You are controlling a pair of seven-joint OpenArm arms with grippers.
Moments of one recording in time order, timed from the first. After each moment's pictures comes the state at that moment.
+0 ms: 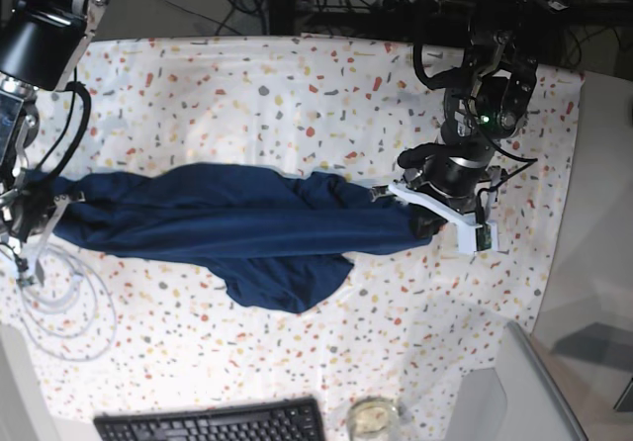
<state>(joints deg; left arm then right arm) 10.3 -20.5 15.2 103.9 -31.4 24.4 25.4 9.4 8.2 24.9 89.1 -8.9 33.5 -70.4</state>
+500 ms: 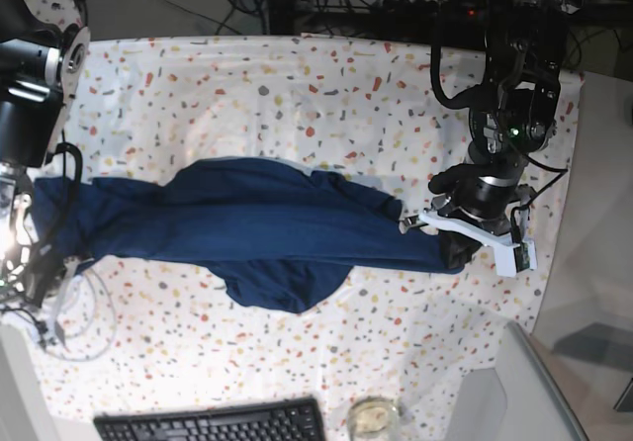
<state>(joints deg) 10.0 -19.9 8.3 107.5 -31.4 24.2 25.3 23.6 12.6 17.2 68.4 -11.2 33.5 -61.4</state>
